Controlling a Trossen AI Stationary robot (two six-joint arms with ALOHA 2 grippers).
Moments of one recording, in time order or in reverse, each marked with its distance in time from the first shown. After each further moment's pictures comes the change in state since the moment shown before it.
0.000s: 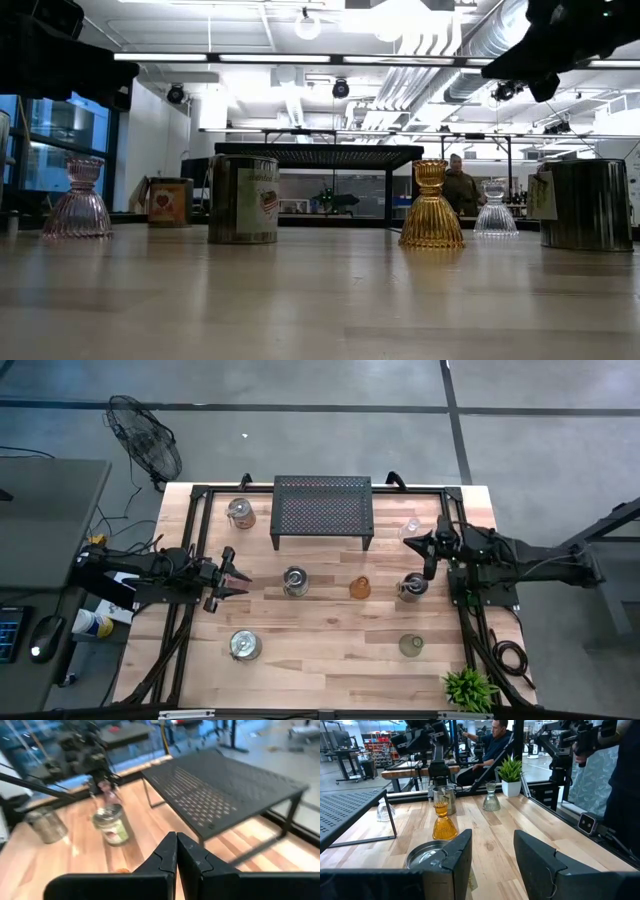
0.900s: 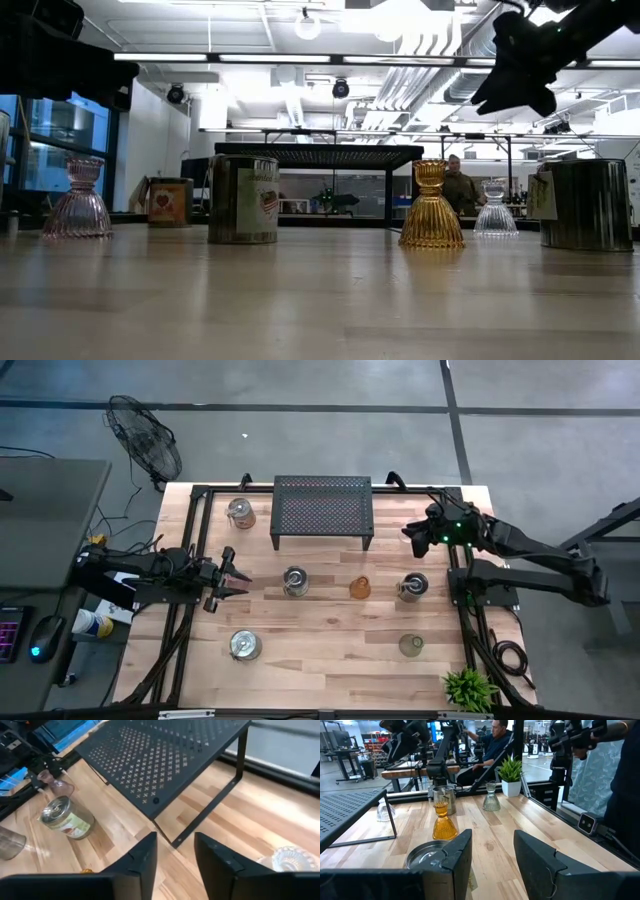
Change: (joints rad) left arm 0.000 0.000 0.000 0.000 0.000 0.000; right arm -0.353 0.241 0.162 -0.203 -0.219 0.138
